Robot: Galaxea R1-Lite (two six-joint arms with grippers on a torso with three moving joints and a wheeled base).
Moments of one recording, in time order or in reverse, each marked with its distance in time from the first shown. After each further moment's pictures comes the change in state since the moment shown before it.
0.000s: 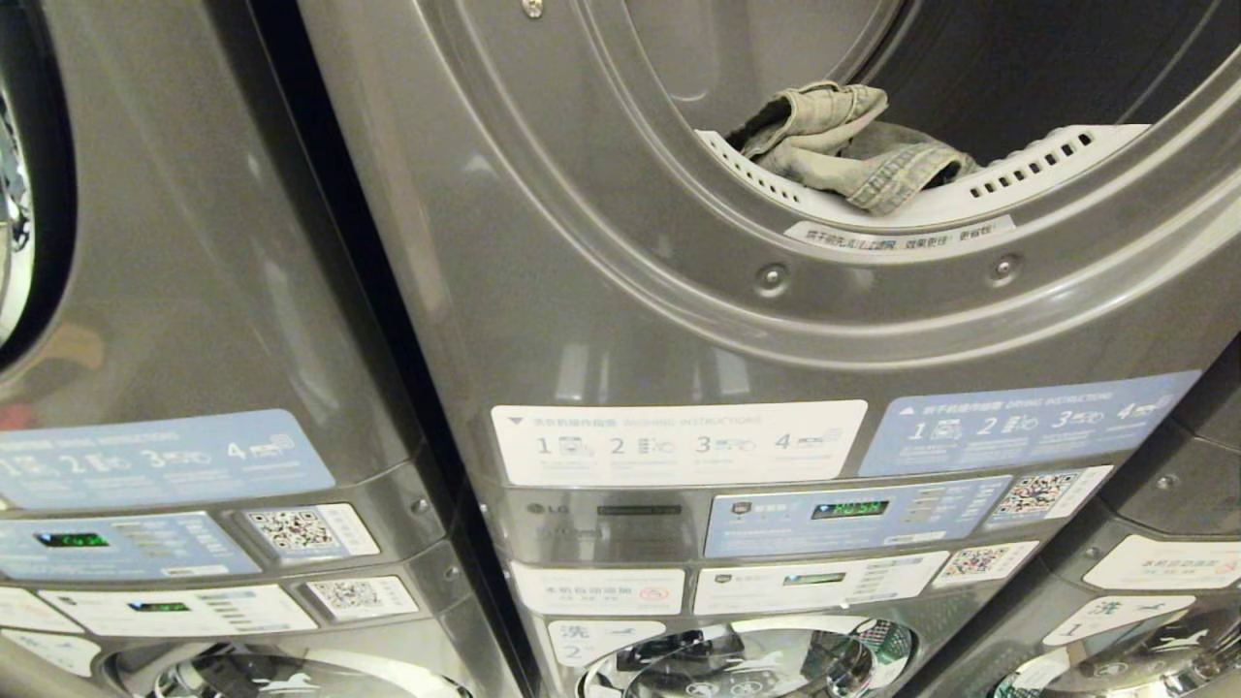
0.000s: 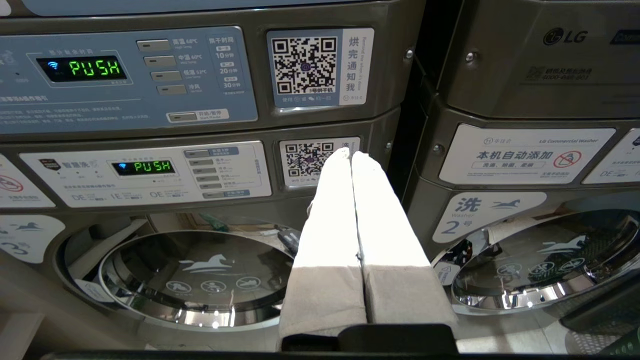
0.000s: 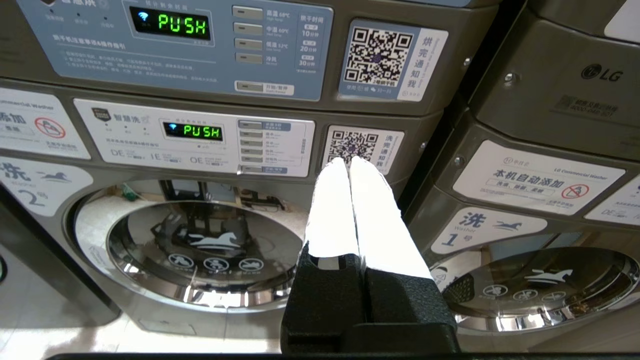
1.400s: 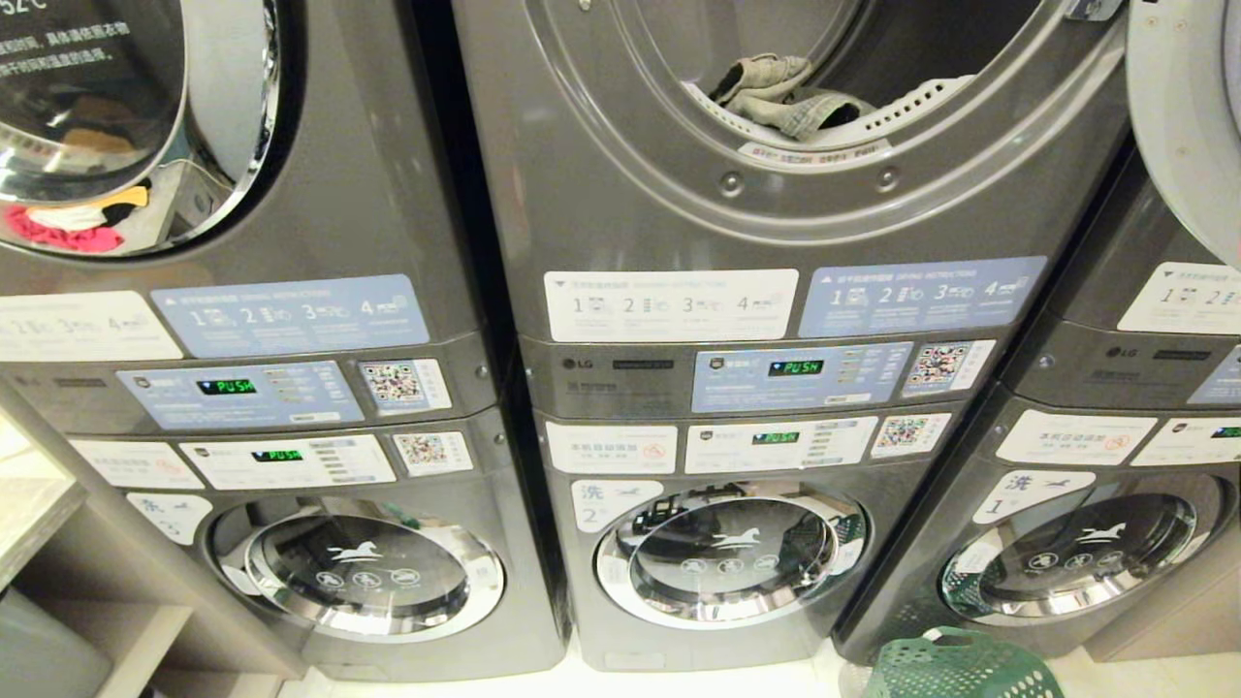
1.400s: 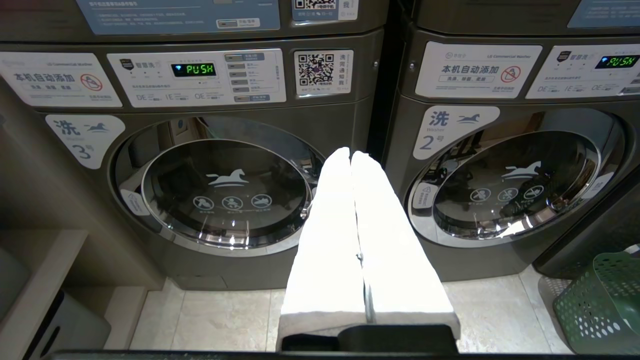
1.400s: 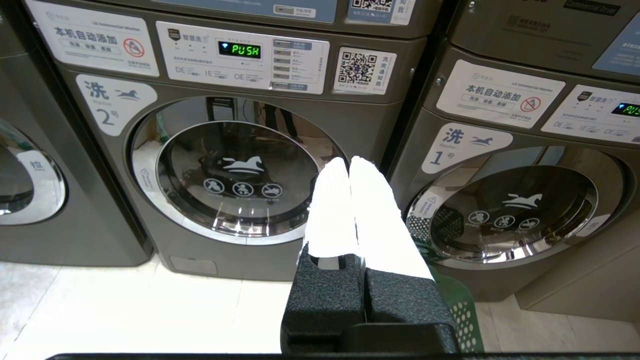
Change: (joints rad) left arm 0.000 0.000 0.000 0.001 0.001 -0.006; right arm 0.000 0.000 0.000 -0.001 0.002 0.006
